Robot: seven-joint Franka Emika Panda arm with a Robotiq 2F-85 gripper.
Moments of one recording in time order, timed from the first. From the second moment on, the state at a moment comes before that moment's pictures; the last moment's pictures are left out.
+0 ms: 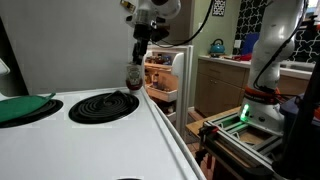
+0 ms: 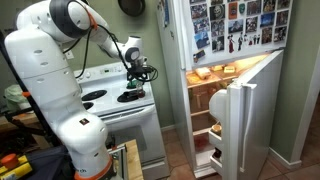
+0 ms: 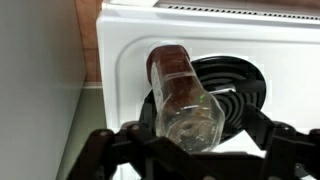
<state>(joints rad) 0.61 -0.06 0.40 -2.20 0.39 2.33 -0.75</state>
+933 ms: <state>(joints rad) 0.59 -0.11 0.41 -2.17 0.34 2.28 -0.75</state>
